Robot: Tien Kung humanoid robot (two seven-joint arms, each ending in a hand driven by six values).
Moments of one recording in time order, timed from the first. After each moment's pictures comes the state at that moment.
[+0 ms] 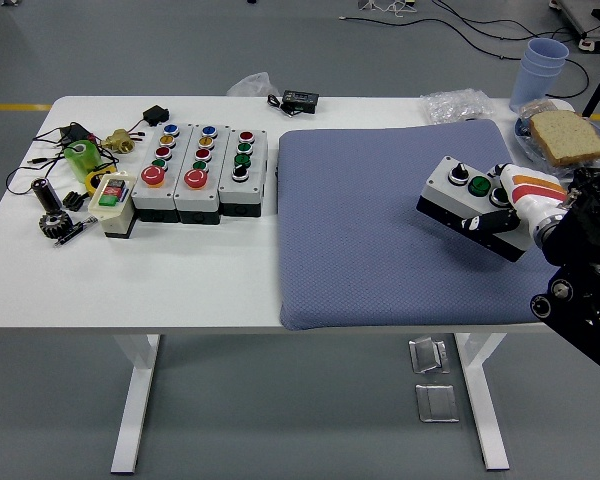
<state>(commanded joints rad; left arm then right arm) -0.09 0.00 -1.51 -0.18 1.31 0.26 0.28 0.76 -0.44 0.55 1.15 -1.70 -0.29 -0.43</state>
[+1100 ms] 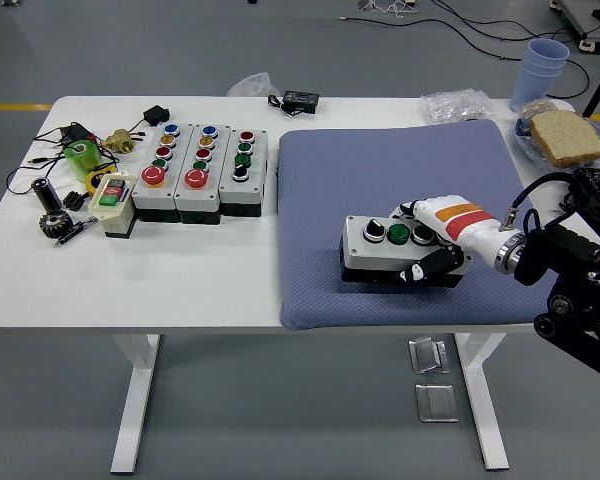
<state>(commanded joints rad) -0.08 0.00 -1.51 -0.18 1.31 0.26 0.28 0.82 -0.48 0.40 1.19 -1.71 -0.17 -0.02</state>
